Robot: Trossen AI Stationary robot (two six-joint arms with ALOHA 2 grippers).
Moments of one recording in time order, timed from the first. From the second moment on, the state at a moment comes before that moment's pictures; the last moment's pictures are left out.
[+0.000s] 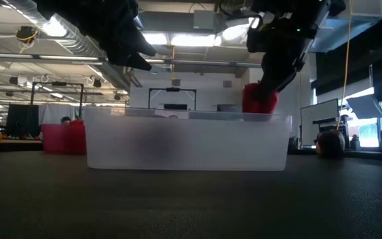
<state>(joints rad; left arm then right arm) 0.08 1.11 0.71 -0.12 -0.20 -0.14 -0.03 1.43 1.00 -0.64 0.15 0.29</state>
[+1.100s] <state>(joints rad) 0.03 1.01 0.71 -0.16 -0.20 -0.17 0.04 1.44 1.15 -0.59 0.13 0.27</state>
